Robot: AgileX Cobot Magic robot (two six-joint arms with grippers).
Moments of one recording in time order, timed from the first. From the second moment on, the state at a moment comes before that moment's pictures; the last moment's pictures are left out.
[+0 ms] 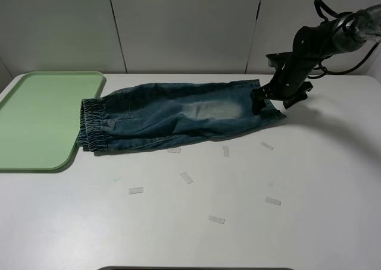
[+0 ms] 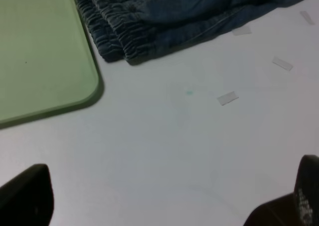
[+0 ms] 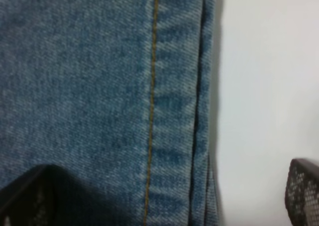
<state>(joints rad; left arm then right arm) -0.32 0.04 -0.49 0.01 1.06 -0.07 0.14 2.32 -1.58 0.06 0.67 -0.12</state>
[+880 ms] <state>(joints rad) -0.32 0.04 -0.49 0.01 1.06 -0.07 0.15 2.32 -1.59 0.08 0.69 -0.12</state>
